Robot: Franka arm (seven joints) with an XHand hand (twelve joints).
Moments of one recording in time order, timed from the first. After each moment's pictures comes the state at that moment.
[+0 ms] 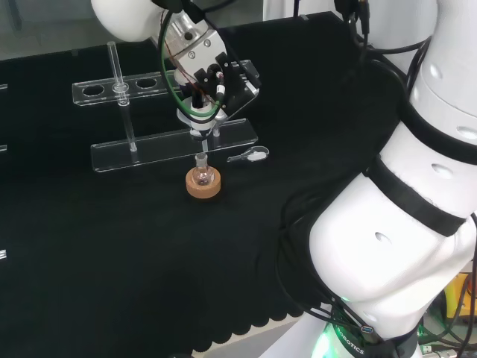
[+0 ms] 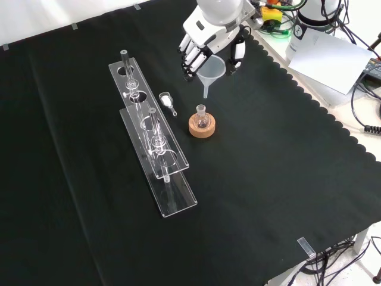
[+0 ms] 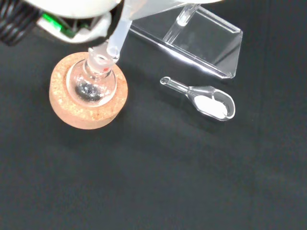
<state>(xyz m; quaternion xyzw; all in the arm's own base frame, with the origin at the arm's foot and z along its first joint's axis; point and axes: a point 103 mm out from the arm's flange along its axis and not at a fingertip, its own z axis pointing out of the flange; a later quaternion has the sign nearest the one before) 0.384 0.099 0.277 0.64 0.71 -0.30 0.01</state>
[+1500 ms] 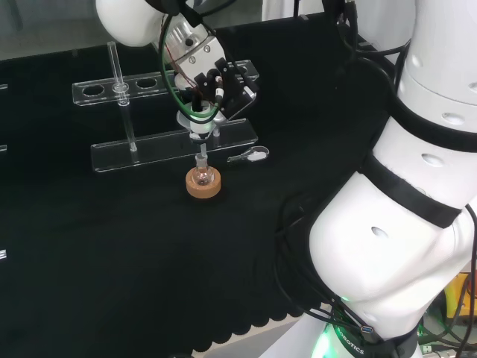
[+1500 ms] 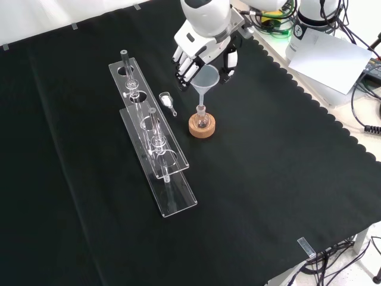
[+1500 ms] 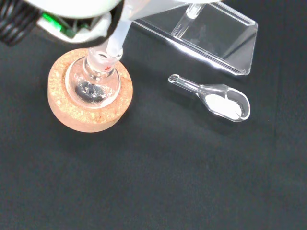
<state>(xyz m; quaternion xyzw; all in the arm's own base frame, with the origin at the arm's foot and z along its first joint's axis) 0.402 0.097 0.255 0.63 0.71 -0.30 -0.01</state>
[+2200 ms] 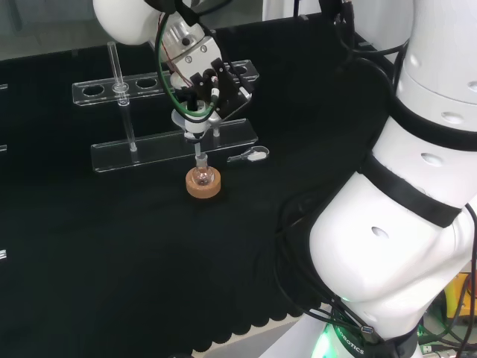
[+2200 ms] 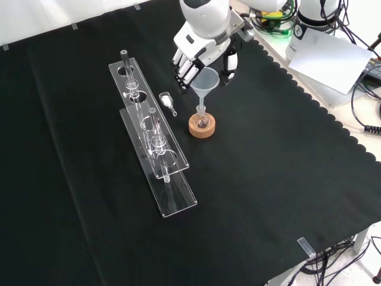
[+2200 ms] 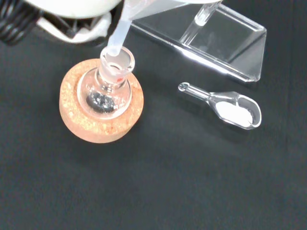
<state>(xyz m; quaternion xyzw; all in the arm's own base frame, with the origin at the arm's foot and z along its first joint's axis) 0.407 0.105 0.254 0.64 0.71 -0.29 -0.01</state>
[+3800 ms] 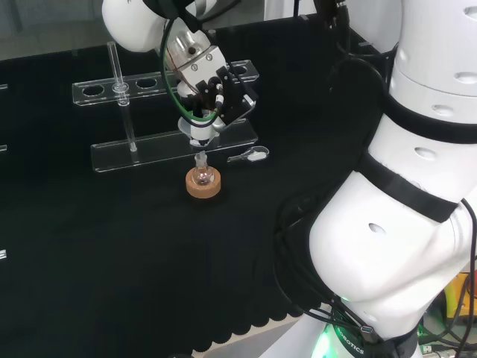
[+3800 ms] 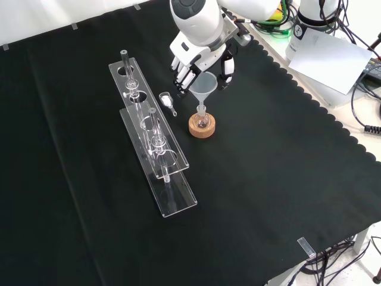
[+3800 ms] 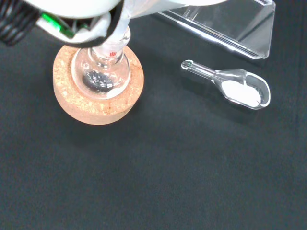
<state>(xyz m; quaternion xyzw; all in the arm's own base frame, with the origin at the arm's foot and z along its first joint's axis) 0.409 0.095 0.232 0.64 0.71 -0.30 -0.03</state>
